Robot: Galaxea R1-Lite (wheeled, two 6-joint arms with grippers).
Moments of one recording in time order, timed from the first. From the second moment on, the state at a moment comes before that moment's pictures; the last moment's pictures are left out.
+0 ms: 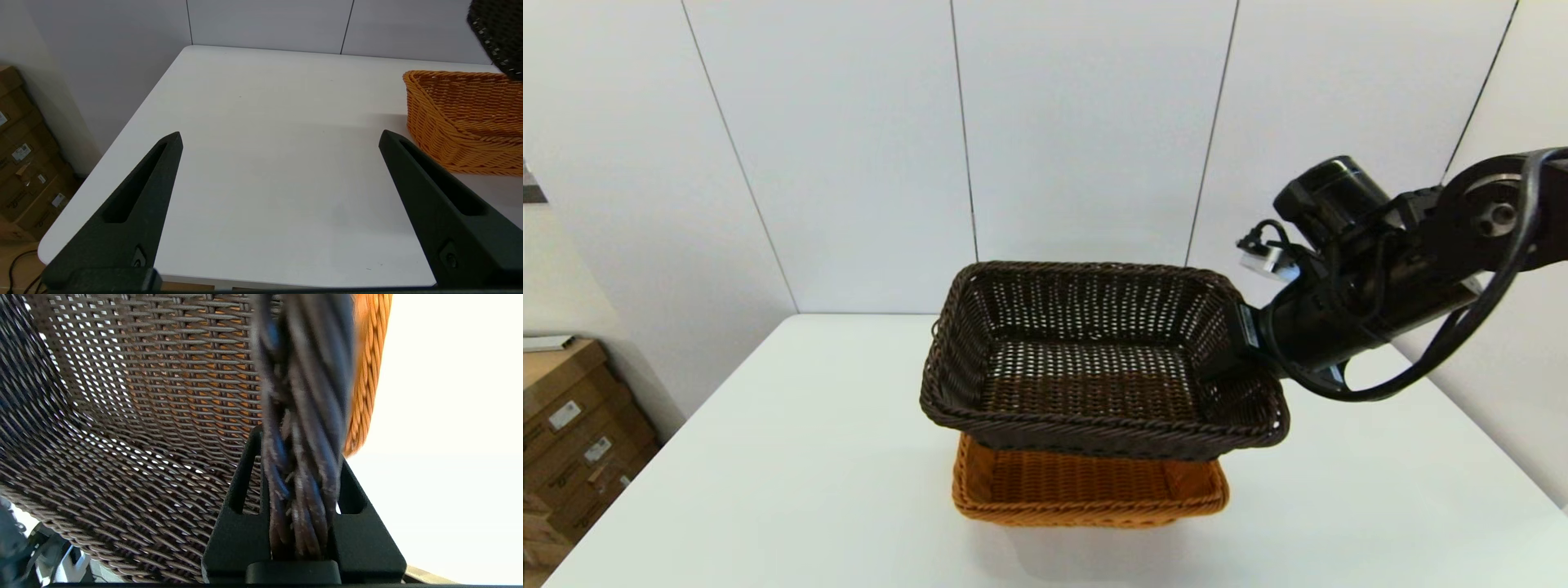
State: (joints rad) left arm 0.00 0.00 -0.03 0.07 0.03 -0.08; right arm 0.37 1.82 -1.46 0.68 0.30 0.48
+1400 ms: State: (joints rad) left arm 0.00 0.00 -0.03 0.07 0.03 -0.08; right arm 0.40 2.01 -1.52 0.67 0.30 0.44
